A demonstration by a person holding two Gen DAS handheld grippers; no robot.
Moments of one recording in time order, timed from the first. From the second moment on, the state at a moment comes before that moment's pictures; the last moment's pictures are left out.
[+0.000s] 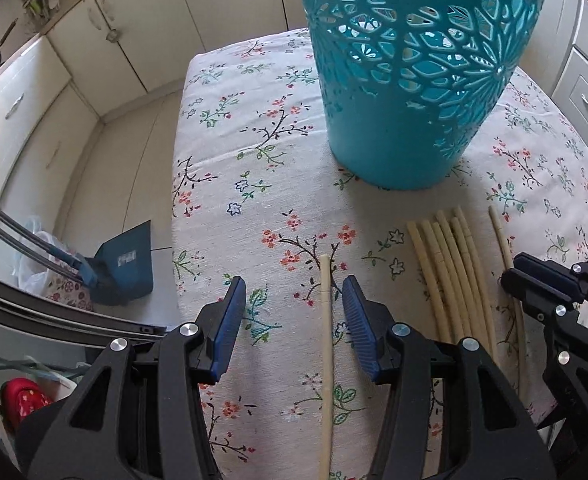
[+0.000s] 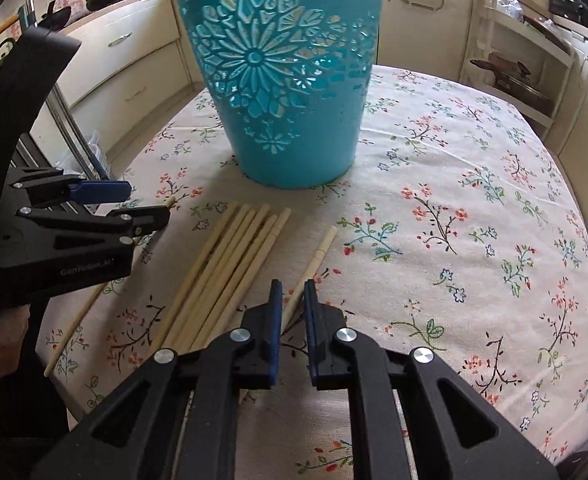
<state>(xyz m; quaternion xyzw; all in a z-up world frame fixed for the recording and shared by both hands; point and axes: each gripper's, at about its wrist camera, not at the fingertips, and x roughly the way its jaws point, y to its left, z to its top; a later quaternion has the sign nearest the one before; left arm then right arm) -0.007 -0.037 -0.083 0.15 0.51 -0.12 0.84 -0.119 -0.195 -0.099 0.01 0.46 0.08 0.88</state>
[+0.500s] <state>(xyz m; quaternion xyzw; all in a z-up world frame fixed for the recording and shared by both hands) 0.004 -0.038 -0.080 0.03 0.54 -0.17 0.82 -0.119 -0.203 -0.098 0.01 0.46 0.05 0.89</state>
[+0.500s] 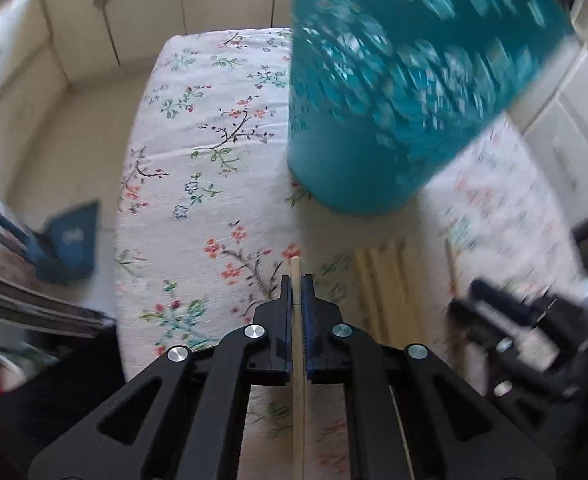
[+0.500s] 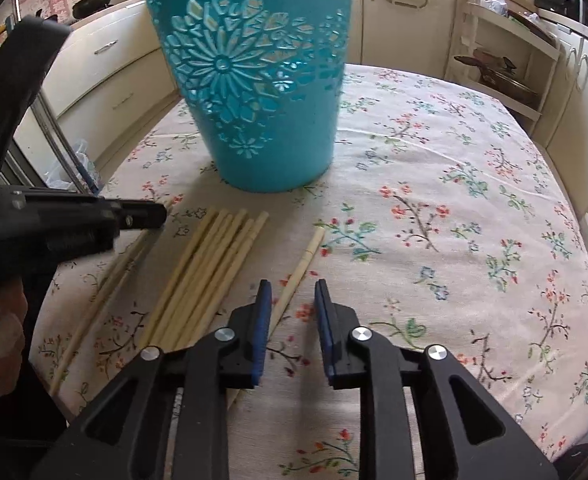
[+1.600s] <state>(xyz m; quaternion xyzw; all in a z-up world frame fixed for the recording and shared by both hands) -0.002 -0.024 -0.080 0.05 0.53 -0.16 0.83 -0.104 -0.205 -0.097 -0.03 0.48 0.08 0.87</state>
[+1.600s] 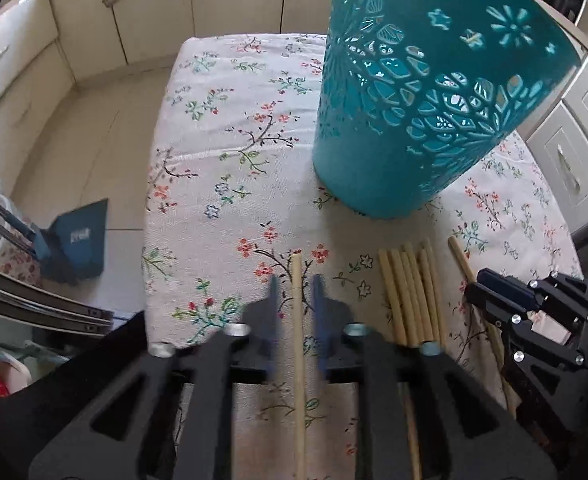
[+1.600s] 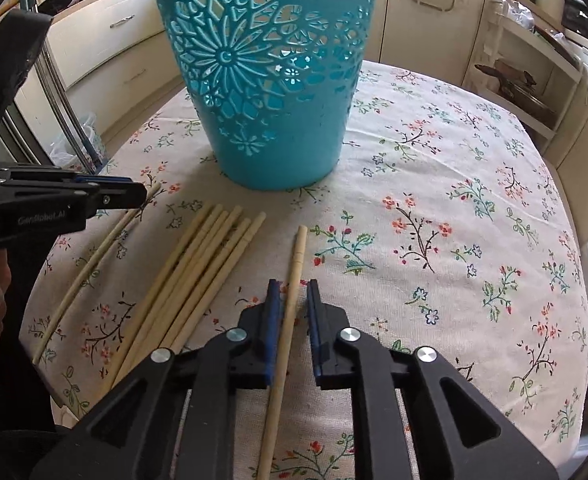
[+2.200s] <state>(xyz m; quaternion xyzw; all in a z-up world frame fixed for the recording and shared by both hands) -0.012 -0.018 -0.024 0.05 0.46 -0.21 0.86 -0.100 -0.206 -0.099 -0.02 0.47 0.09 0.88</state>
